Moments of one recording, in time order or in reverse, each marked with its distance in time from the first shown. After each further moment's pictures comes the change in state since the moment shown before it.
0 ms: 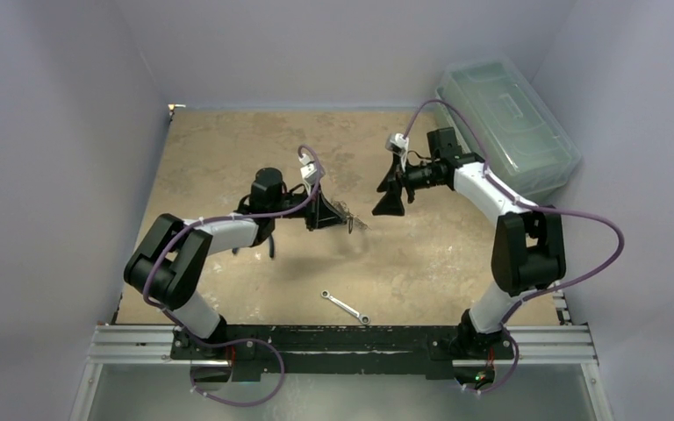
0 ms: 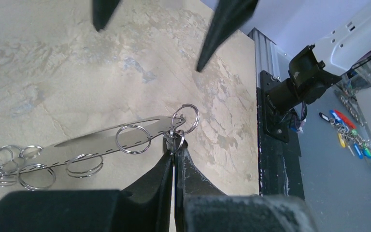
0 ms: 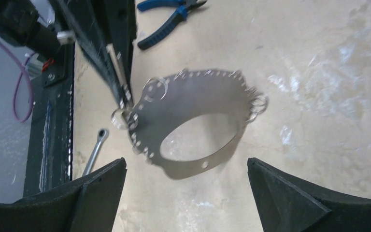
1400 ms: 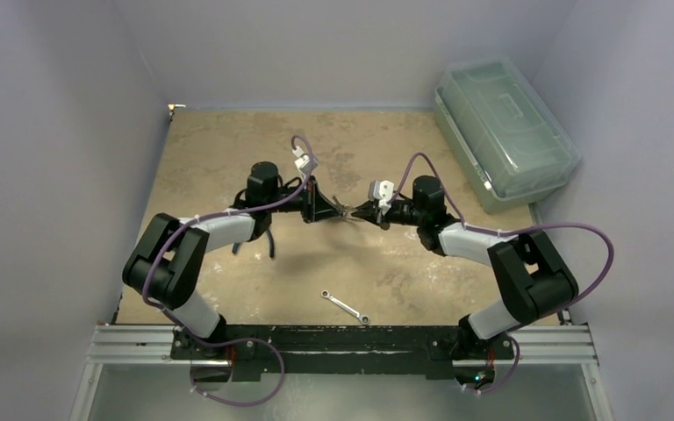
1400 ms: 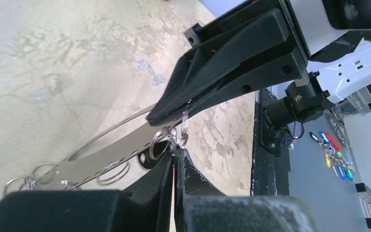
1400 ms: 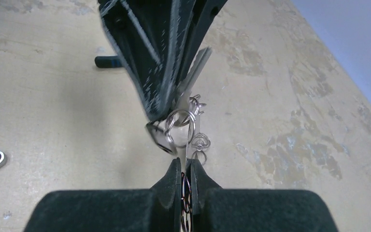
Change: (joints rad) left arm 0.065 -0.002 0.032 -0.041 -0.007 -0.105; right arm 0.219 -0.180 -0.660 1.209 0.255 0.087
